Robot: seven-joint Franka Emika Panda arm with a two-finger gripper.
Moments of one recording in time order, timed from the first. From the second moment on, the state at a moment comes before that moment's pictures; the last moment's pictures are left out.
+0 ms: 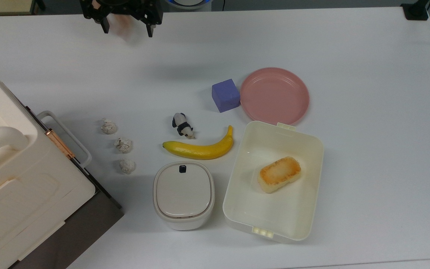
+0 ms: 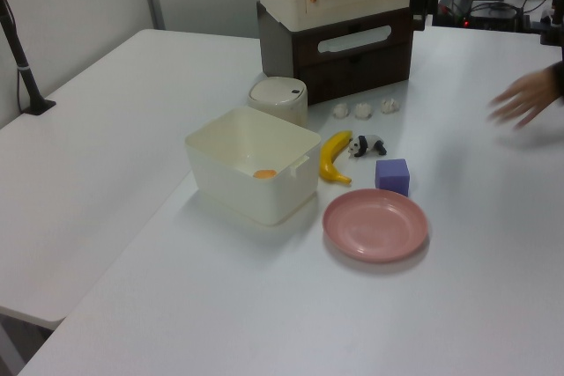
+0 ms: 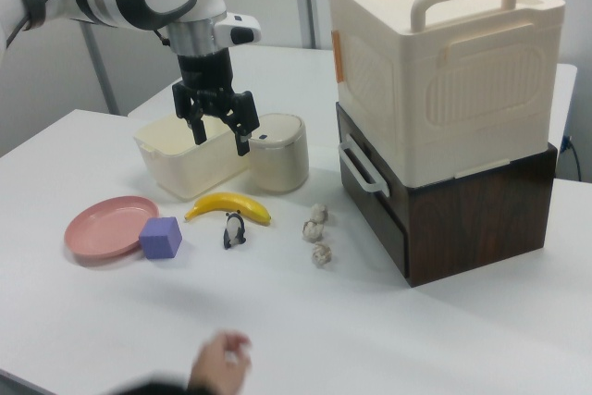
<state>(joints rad) 0.14 0.08 -0.29 -1.60 -0.01 1.64 -0.07</state>
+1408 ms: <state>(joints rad) 0.17 0.10 -0.28 -1.62 -0.09 1.64 -0.08</state>
